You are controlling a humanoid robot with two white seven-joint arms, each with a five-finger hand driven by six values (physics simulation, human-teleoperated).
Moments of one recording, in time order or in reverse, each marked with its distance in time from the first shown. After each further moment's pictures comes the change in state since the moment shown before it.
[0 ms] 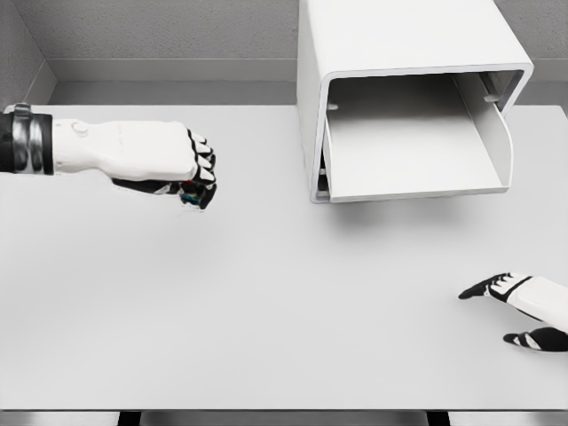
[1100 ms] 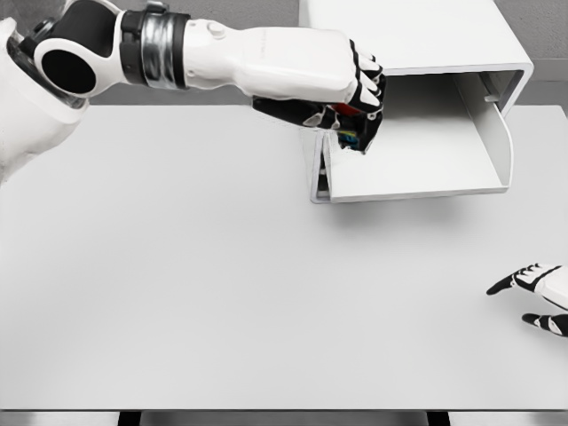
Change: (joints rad) left arm -0.256 -0.454 -0.040 0.199 0.142 -0.001 -0.001; right arm 0.031 0.008 -0.105 0.000 -0.009 0.000 0.000
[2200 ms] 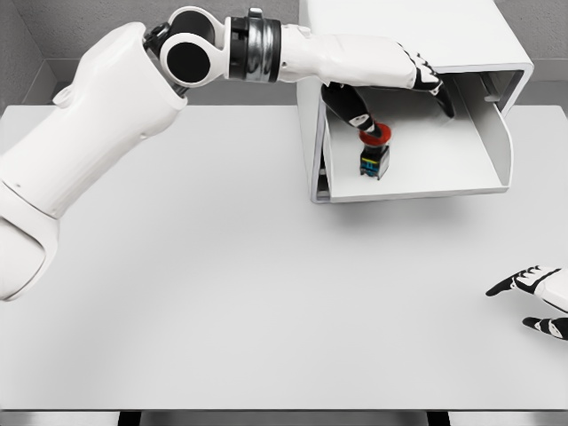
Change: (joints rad) left arm -0.046 -0.271 -0.062 0.411 -0.074 0.001 0.001; right arm 0.008 0.001 -0.002 0.000 0.000 0.000 0.000
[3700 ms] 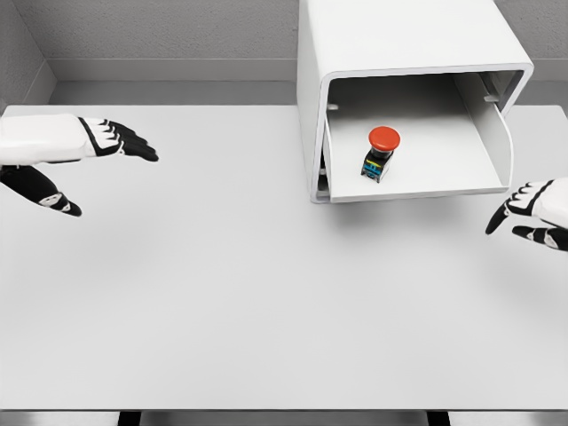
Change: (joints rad) left arm 0.298 1.032 0.008 -0.542 0.233 0.000 0.030; right arm -0.353 -0.215 0.196 -0.002 -0.134 0.000 0.000
